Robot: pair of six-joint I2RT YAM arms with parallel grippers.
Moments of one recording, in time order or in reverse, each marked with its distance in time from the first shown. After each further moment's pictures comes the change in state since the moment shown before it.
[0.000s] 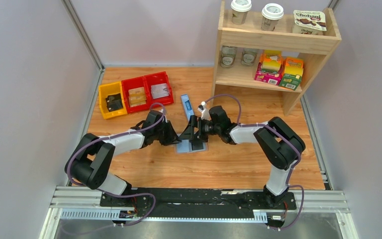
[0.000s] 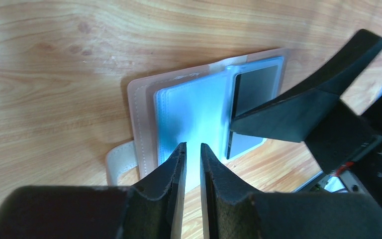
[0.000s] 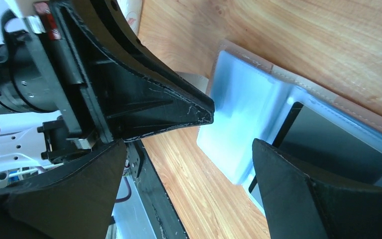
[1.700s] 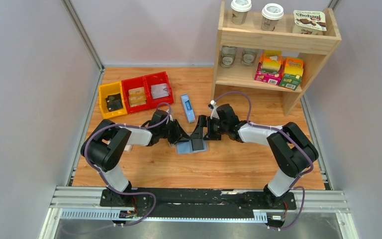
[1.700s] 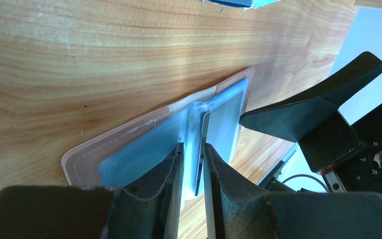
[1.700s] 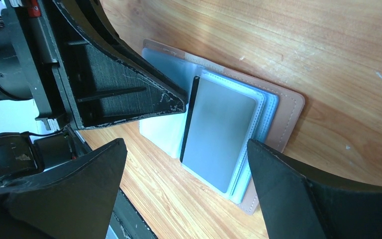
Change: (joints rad) left arm -0.011 0.221 0.027 0.295 0.158 -0.167; right arm -0.067 -0.127 -0.020 -0.288 0.150 -0.188
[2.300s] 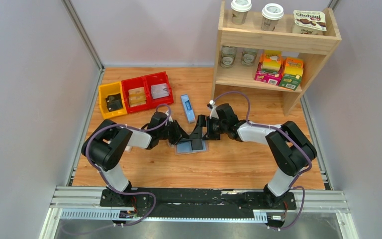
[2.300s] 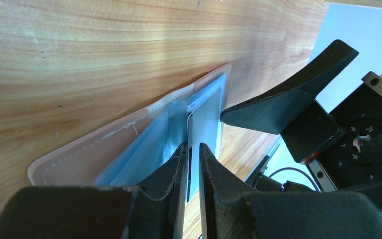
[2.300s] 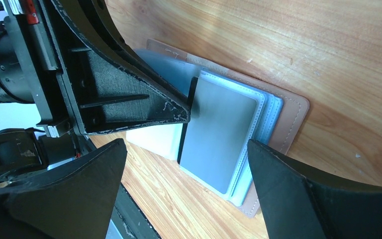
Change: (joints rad) left arm -0.001 0.012 -0.062 0.165 0.043 -0.059; right arm -0.002 0.024 0.020 0.001 -0.034 -0.001
